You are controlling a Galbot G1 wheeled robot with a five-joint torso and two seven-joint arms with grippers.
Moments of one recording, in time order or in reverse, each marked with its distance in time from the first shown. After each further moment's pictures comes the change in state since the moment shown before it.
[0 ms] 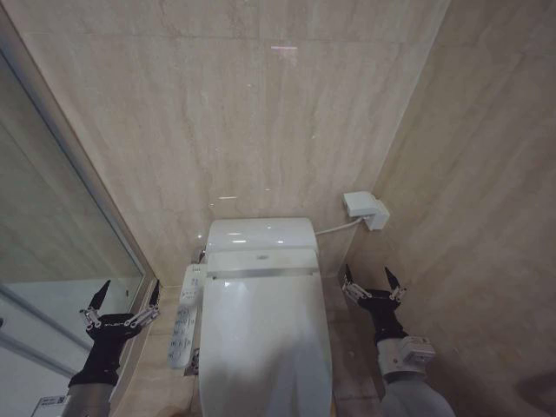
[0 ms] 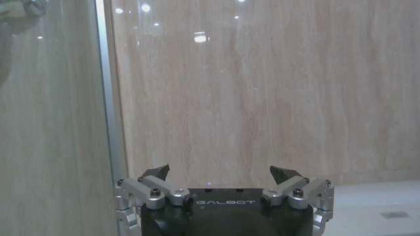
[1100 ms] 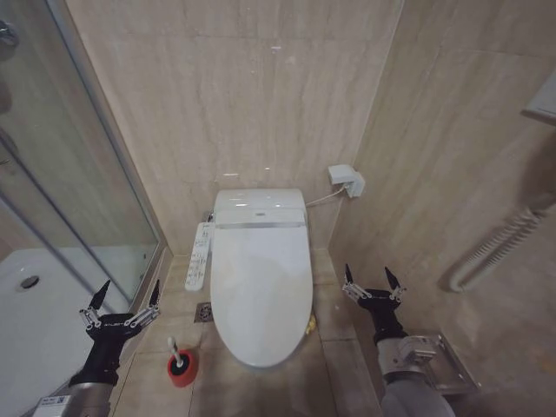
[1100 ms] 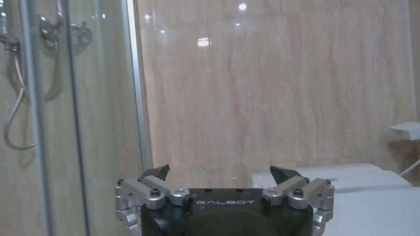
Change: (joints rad) left arm 0.000 0.000 0.000 0.000 0.000 0.000 0.000; right arm 0.000 0.000 0.000 0.000 0.000 0.000 0.000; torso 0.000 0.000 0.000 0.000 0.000
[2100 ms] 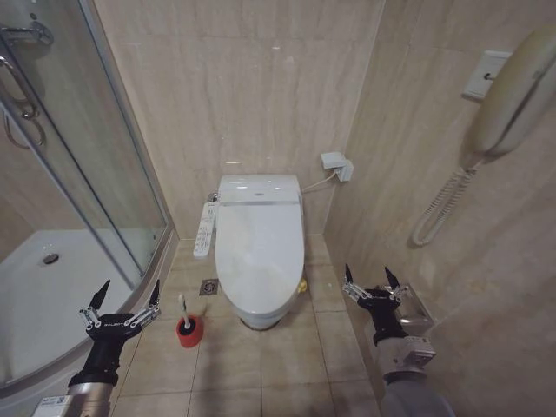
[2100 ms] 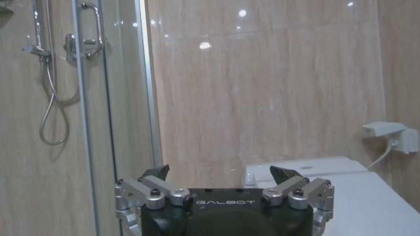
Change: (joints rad) left arm 0.000 0.000 0.000 0.000 0.000 0.000 0.000; right arm 0.000 0.000 0.000 0.000 0.000 0.000 0.000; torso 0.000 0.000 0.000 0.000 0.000
